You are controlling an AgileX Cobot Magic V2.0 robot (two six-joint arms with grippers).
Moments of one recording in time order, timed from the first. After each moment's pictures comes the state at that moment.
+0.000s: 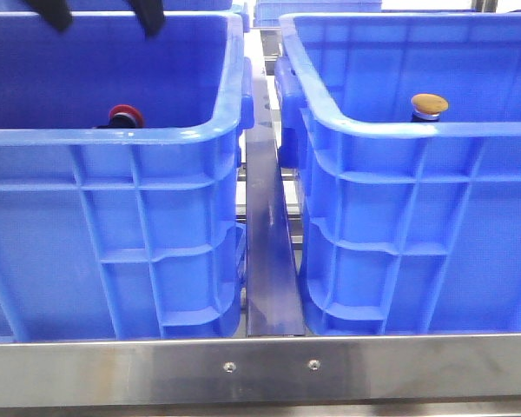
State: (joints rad) left arm -0.48 1.59 -1.47 0.12 0.89 -0.23; right arm 0.15 1.19 -1.05 -0.12 0.28 0.02
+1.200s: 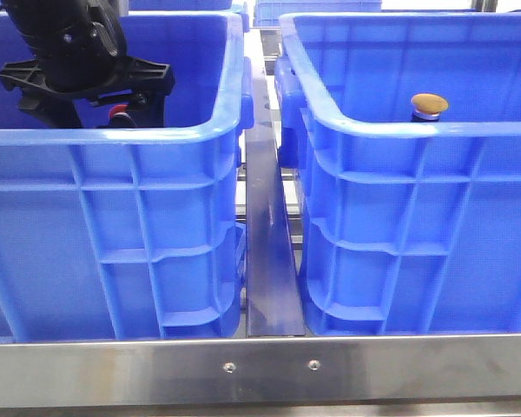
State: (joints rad) left arm -0.37 1.86 -1.47 0.09 0.70 -0.27; right arm 0.15 1.11 -1.05 -0.12 0.37 0.03
